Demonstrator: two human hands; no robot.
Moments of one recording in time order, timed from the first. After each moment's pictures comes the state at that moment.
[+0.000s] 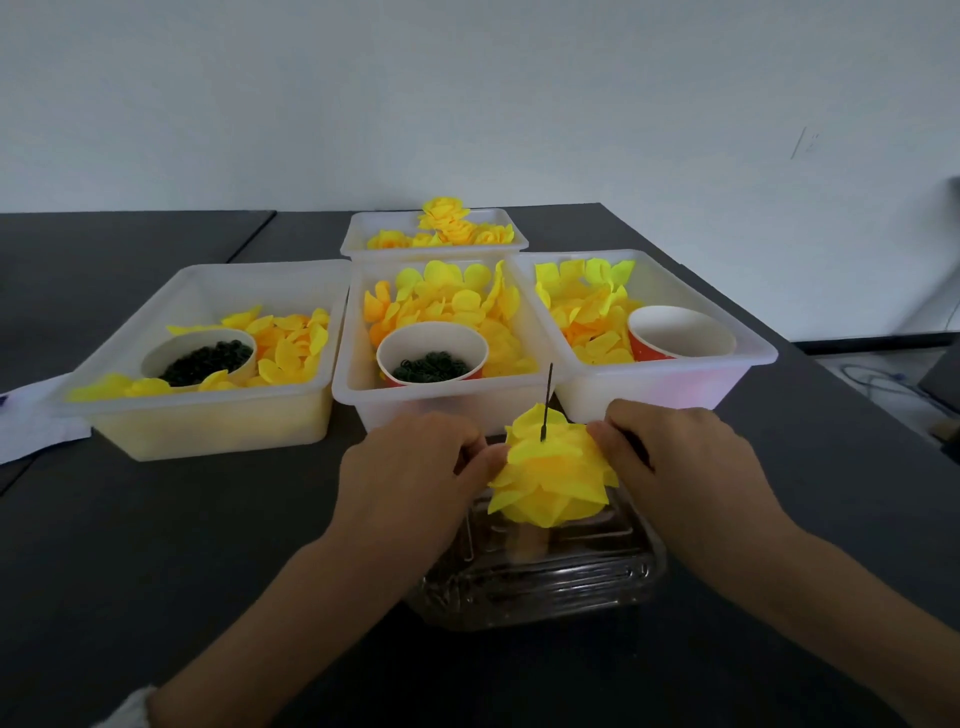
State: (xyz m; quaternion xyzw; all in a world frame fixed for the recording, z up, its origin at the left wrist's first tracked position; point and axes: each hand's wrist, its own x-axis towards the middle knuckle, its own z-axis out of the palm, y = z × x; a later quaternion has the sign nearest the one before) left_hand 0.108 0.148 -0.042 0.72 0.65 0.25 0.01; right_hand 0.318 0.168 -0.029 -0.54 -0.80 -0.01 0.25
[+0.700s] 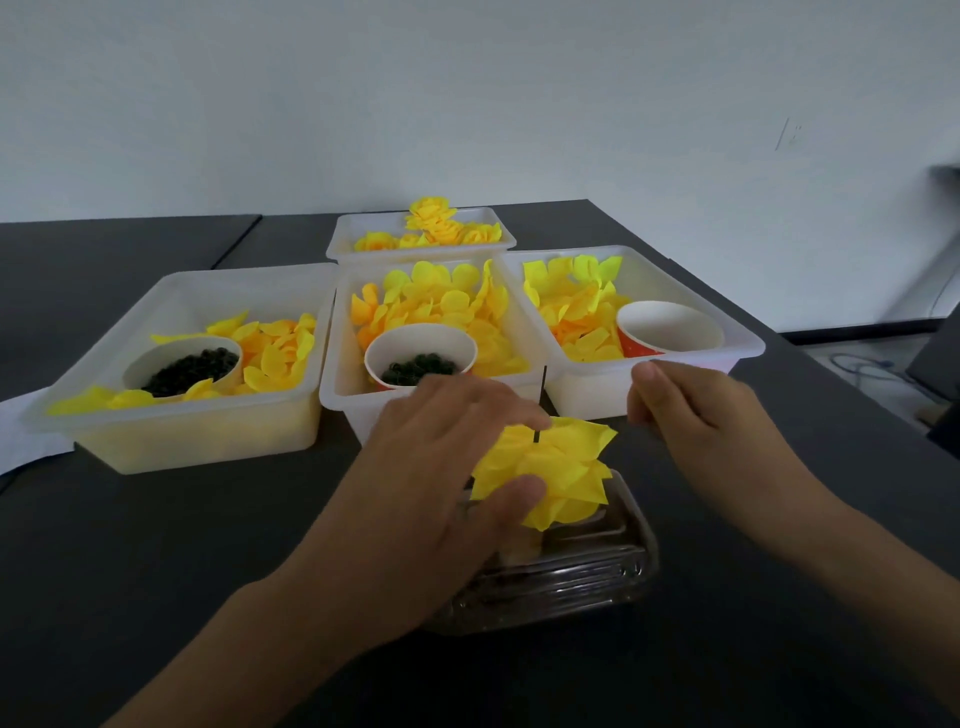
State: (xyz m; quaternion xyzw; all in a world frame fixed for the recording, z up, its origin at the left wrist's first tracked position) left_hand 0.107 0.121 -0.020 0.82 0.45 0.34 0.07; right_hand 0.341 0.185 -0.020 -0.51 -0.75 0.17 0.39
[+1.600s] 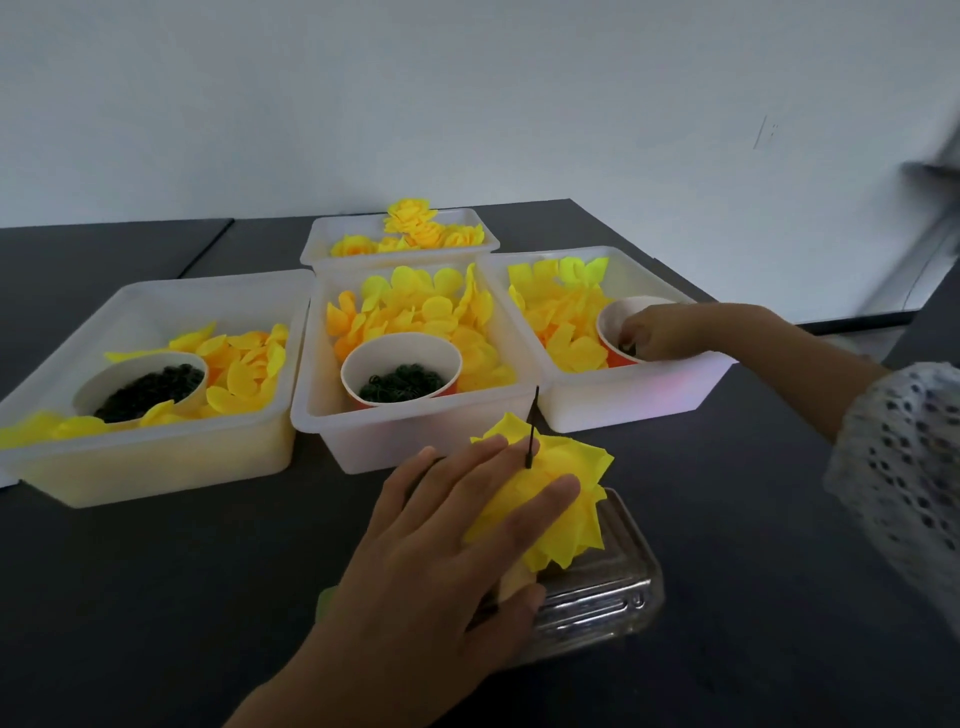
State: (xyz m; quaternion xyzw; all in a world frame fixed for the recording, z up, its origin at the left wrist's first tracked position) left_hand 0.113 0.129 -0.068 0.86 0.43 0.26 -0.08; right_hand 0.382 0.383 -0.015 -0.62 -0.77 0.06 -0.15
